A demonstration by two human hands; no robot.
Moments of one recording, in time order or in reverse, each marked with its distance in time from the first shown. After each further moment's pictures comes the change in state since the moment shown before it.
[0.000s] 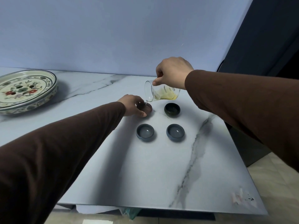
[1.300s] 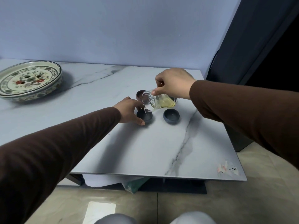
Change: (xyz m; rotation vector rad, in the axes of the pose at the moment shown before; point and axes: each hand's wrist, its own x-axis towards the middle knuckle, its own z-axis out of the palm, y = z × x) left_hand -0.094 0.013 0.018 0.115 -0.070 0.170; right_hand -0.081 -0.024 0.000 0.140 -0.097 -0.053
